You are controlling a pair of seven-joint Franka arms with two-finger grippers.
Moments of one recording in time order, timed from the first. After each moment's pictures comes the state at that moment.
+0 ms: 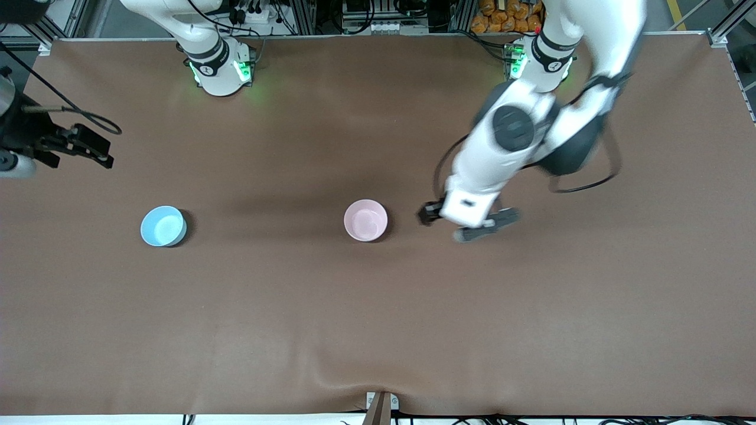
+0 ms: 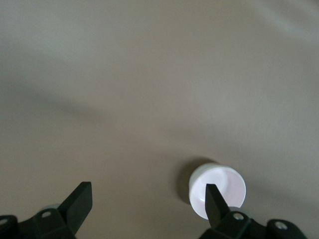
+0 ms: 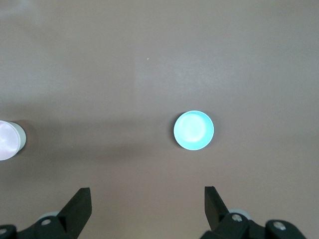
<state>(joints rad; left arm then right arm) -0.23 0.35 -0.34 -1.58 0.03 2.02 -1.00 0.02 0.04 0.02 -1.51 -0.02 1.54 0.07</state>
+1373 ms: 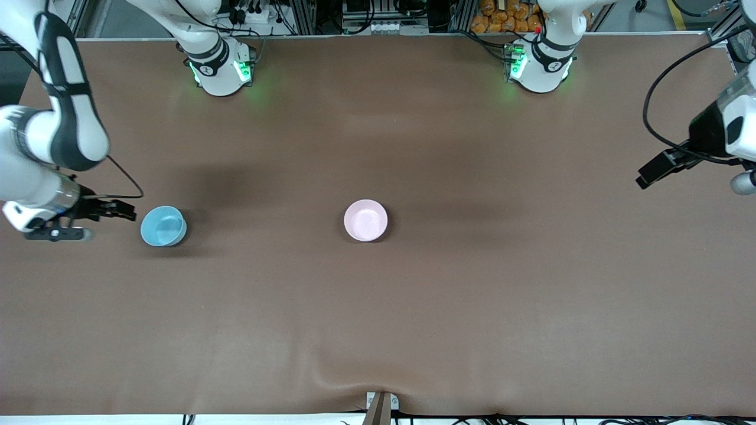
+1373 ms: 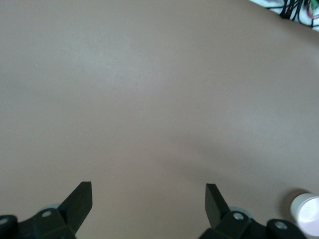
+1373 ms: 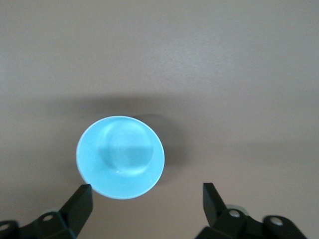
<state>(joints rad) 0.25 0.03 -0.33 -1.57 0.03 1.65 -0.46 -0.22 0.24 -0.02 -2.11 -0.02 2.30 -0.26</state>
